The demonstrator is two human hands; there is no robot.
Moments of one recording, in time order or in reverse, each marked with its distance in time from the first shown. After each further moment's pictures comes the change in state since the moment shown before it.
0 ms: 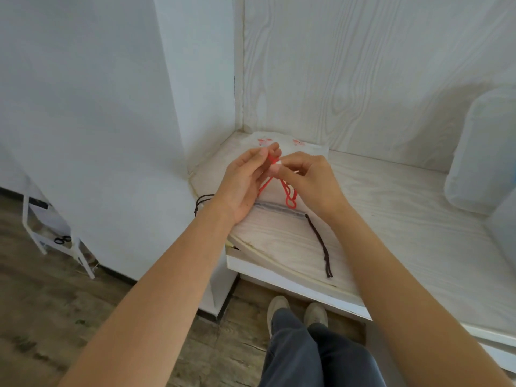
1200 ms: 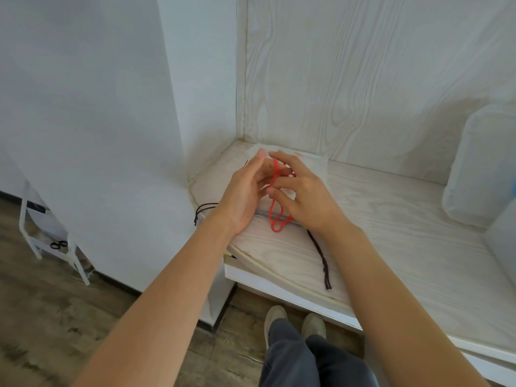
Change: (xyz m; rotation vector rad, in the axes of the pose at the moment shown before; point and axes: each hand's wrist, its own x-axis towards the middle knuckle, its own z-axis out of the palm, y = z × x) left_hand -0.004 0.003 0.004 0.225 -0.056 0.012; right_hand 0.003 0.019 0.002 -0.404 -0.093 -0.365
